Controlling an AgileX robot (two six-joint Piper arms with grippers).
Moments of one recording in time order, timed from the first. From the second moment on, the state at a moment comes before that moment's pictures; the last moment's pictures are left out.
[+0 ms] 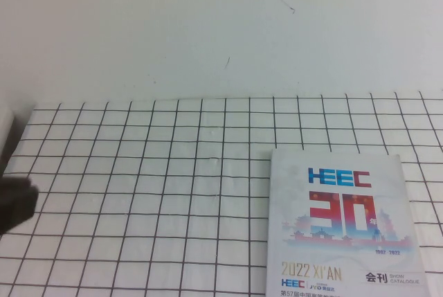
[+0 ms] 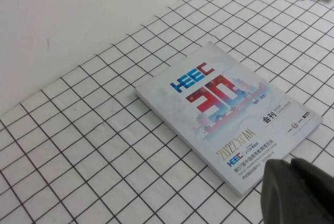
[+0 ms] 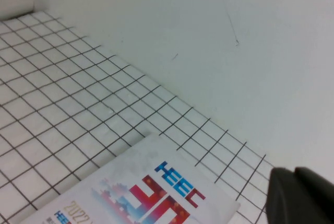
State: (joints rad) right arm 0.29 0.49 -0.93 0.23 0.90 -0.52; left arm -0.32 0.67 -1.15 -0.47 1.11 0.40
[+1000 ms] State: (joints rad) right arm 0.29 0.36 -0.46 0.20 0.57 -0.50; left arm -0.32 0.41 -0.53 -0.30 0.54 0.40
